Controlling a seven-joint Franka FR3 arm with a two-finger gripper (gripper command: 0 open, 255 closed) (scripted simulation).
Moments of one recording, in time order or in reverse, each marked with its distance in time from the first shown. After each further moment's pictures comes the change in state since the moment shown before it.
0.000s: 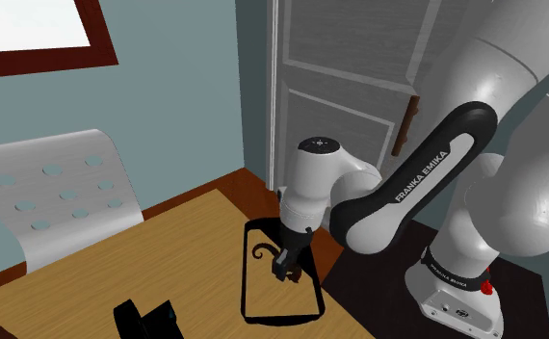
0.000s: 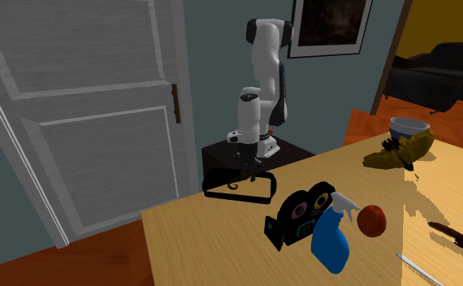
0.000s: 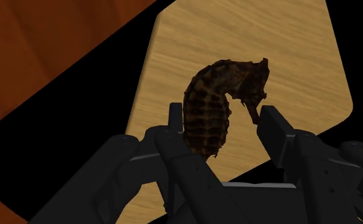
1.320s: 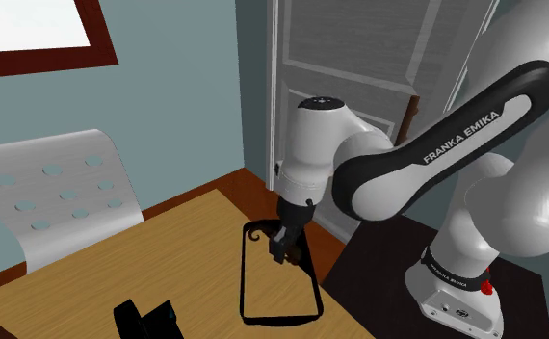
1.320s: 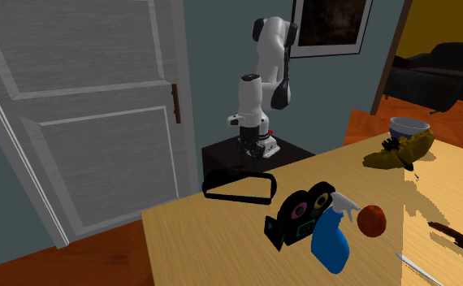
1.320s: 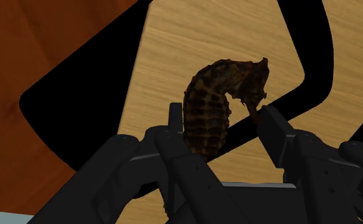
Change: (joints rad) arm 0.024 -0.191 -0.035 0.072 0.031 -0.258 -0.012
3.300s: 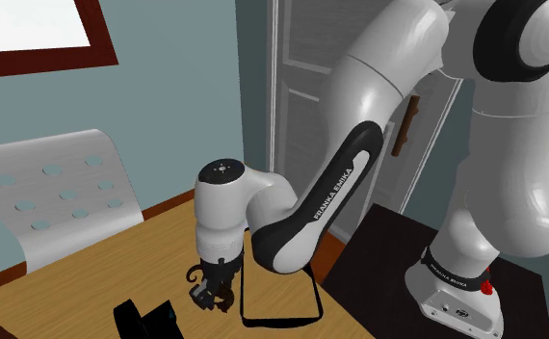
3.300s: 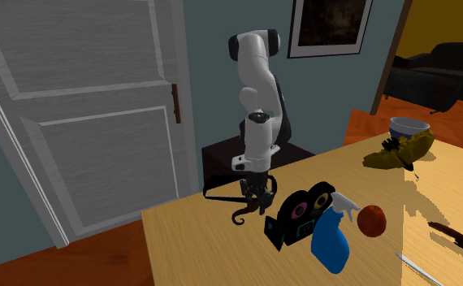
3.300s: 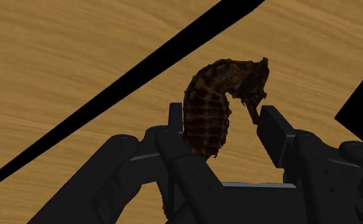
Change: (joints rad) arm 0.052 0.669 0.008 0.464 -0.520 0.157 0.462
